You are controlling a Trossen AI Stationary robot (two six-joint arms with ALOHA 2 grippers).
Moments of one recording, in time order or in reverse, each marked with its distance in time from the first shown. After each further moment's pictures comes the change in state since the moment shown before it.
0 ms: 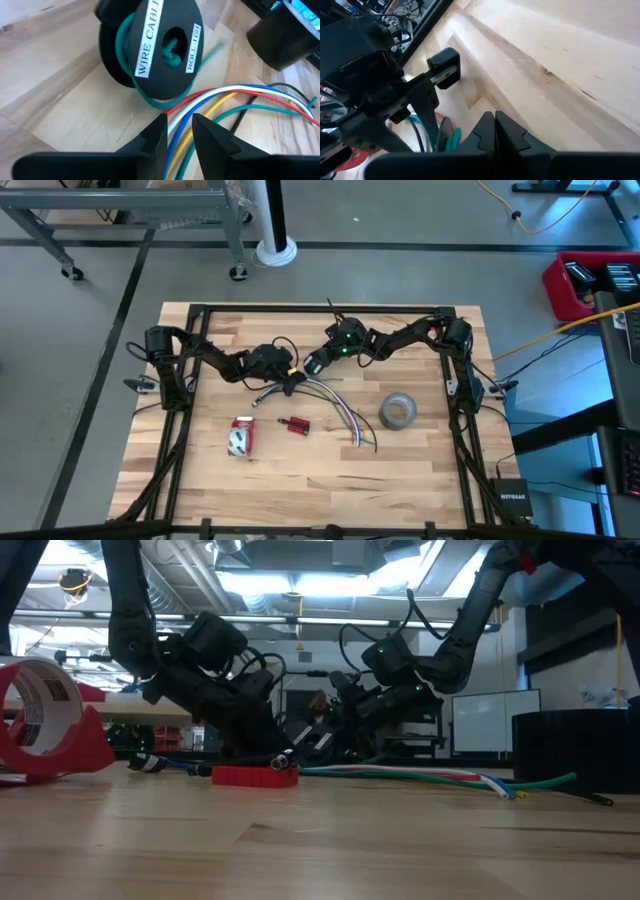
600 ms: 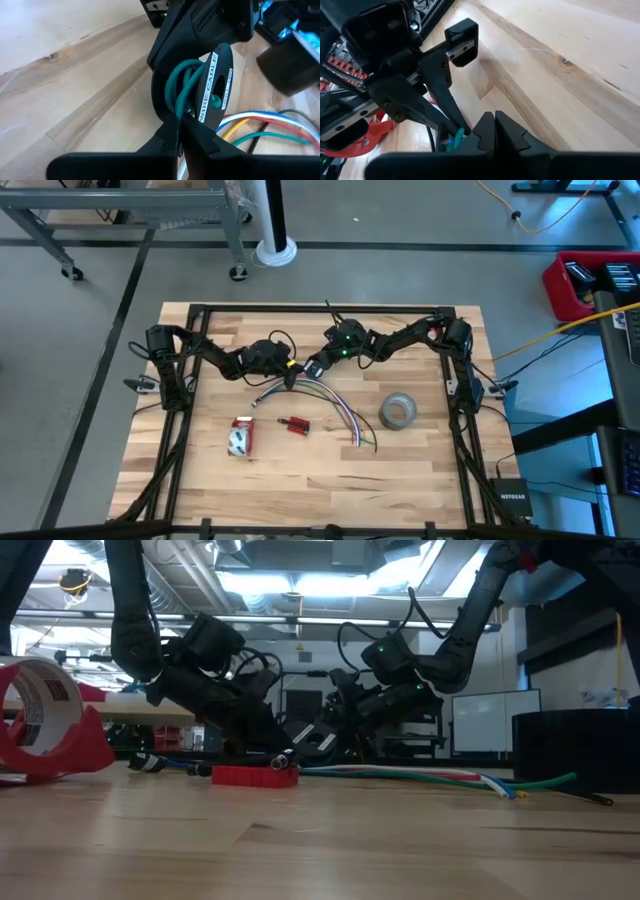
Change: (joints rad) left arm 0.026 0.005 -0.004 0.083 -0.024 -0.023; right arm 0.002 -0.002 -0.002 0.005 -0.025 -0.006
